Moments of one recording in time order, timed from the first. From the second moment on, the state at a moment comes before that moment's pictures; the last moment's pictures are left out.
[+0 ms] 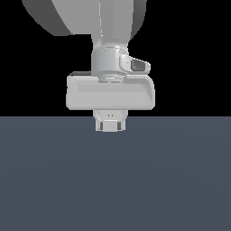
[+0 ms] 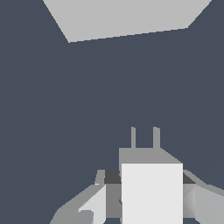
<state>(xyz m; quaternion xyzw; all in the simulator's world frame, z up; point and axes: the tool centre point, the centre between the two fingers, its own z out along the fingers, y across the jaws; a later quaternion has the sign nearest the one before) -0.027 0.011 0.076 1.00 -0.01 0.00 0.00</state>
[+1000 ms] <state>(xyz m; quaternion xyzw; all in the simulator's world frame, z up) 0.014 0.008 0.100 1.00 0.05 0.00 0.00</state>
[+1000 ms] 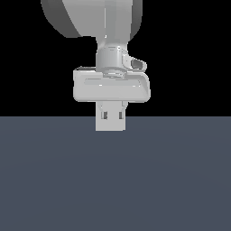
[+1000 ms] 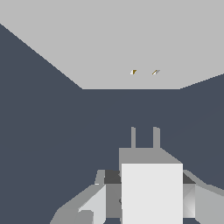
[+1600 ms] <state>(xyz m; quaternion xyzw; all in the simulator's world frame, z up) 0.038 0.011 0.100 1.00 0.05 0.00 0.00</state>
